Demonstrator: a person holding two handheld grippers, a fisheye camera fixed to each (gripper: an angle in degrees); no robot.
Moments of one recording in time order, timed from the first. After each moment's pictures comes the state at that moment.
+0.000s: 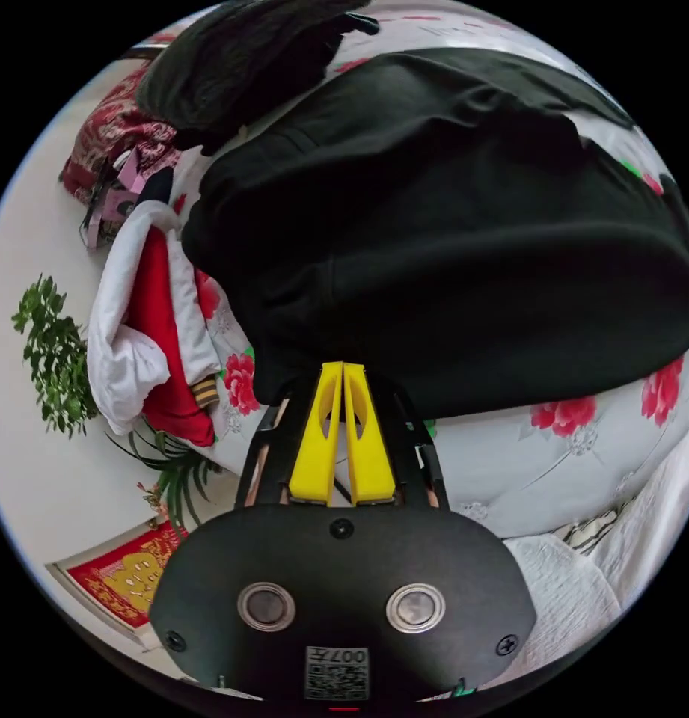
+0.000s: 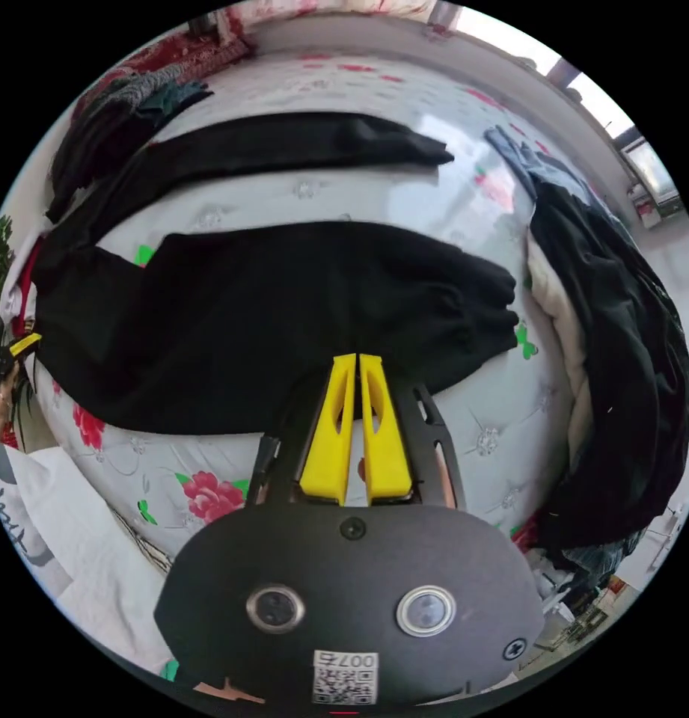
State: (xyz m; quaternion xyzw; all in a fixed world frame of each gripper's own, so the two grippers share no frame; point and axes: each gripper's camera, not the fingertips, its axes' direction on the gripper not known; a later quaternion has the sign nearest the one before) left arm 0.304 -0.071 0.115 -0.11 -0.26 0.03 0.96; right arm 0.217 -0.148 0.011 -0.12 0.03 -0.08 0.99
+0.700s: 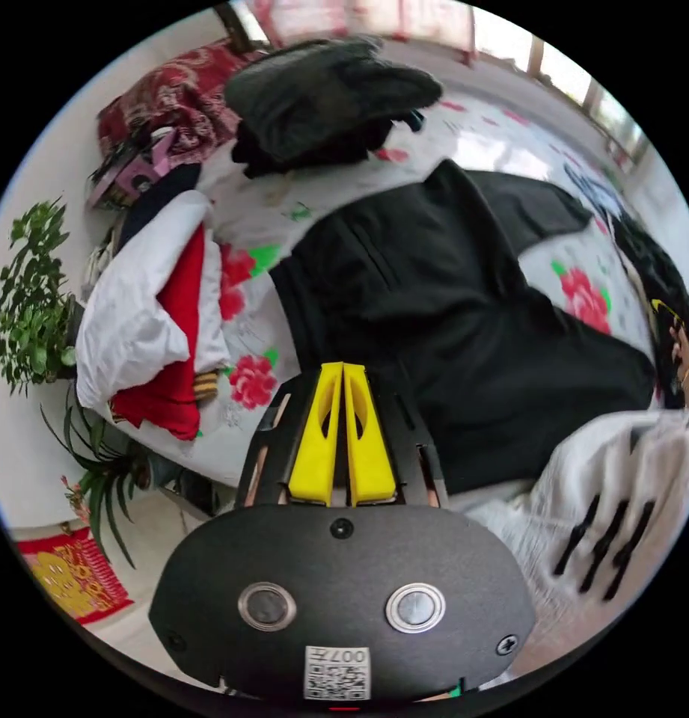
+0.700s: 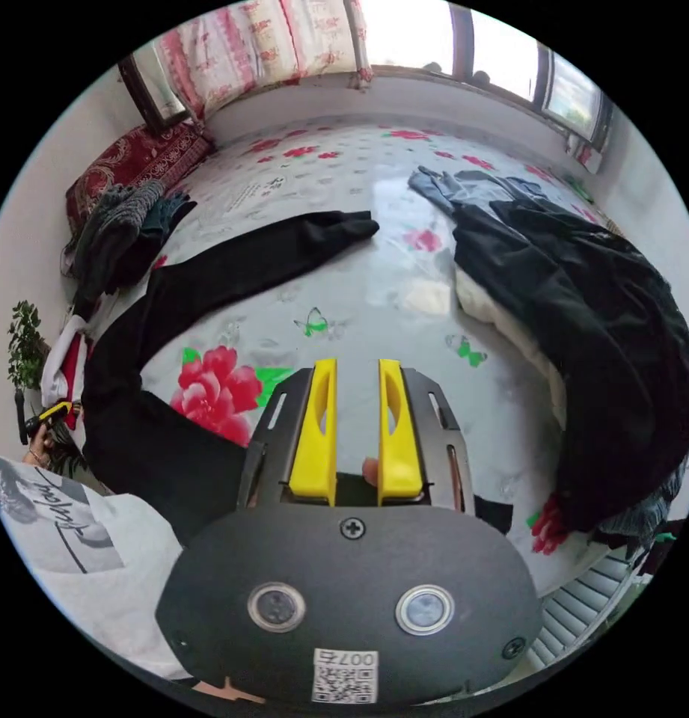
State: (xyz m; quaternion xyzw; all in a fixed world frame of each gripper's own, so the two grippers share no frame) left arm 0.176 -0.040 -0.014 0.06 -0.09 -0.07 0.99; right arm 0.274 -0.146 -0.080 0.01 -0.05 0.02 1.00
